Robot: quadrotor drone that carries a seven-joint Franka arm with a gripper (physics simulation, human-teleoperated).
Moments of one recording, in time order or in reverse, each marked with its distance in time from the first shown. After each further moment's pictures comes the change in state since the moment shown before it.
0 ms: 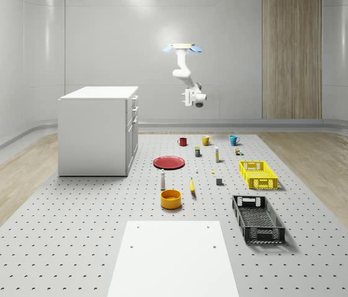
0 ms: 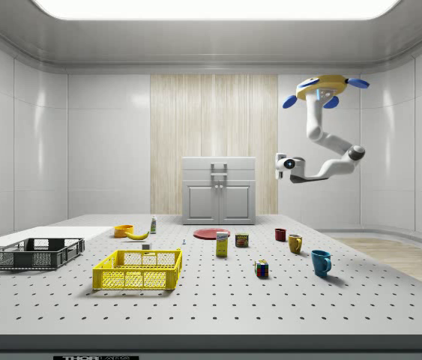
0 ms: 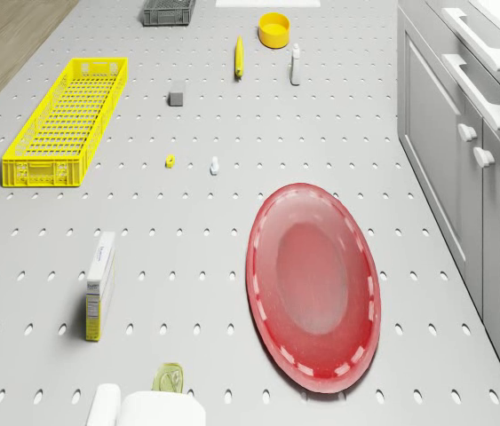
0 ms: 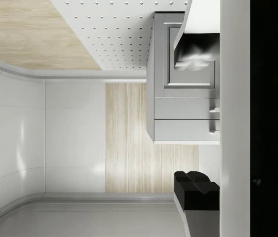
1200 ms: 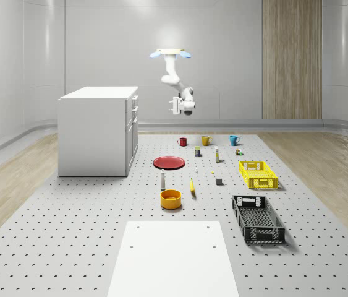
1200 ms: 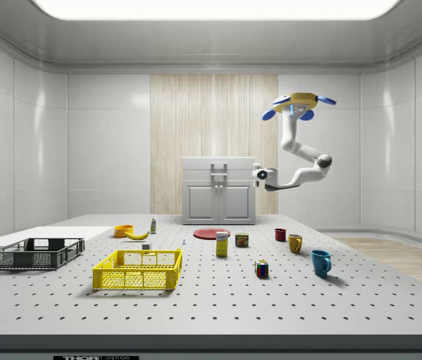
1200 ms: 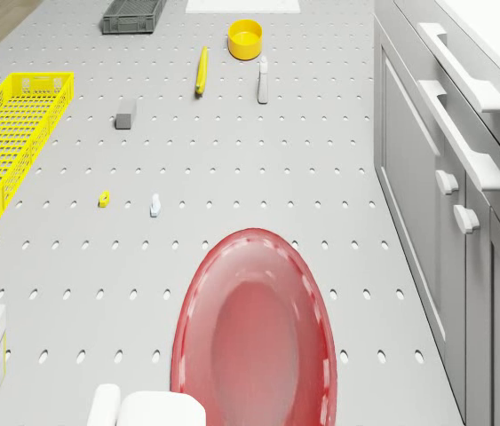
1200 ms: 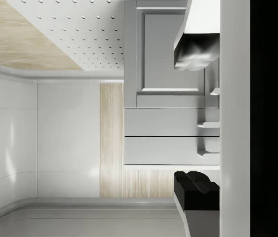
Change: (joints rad) arm 0.076 -0.078 -0.027 -0.010 -0.060 0.071 0.050
